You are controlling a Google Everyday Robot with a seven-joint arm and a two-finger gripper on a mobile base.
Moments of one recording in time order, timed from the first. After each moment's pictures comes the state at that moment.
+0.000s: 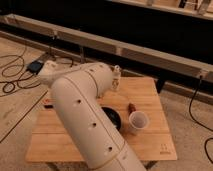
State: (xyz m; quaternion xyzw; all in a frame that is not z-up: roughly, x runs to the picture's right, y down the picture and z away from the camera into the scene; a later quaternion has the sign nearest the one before) arm -0.333 -0.011 0.976 -0.12 -0.10 -0.04 0.99
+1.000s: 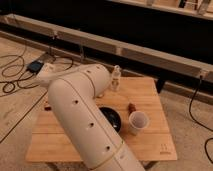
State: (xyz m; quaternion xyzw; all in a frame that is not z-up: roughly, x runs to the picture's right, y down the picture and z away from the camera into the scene) arm -0.333 0.018 0.976 -0.15 -0.09 -0.06 0.98
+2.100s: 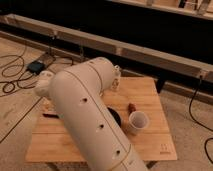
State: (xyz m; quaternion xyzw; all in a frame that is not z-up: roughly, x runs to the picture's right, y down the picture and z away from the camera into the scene) arm -0.315 0.069 0.930 -0.16 -0.07 -0.03 0.98
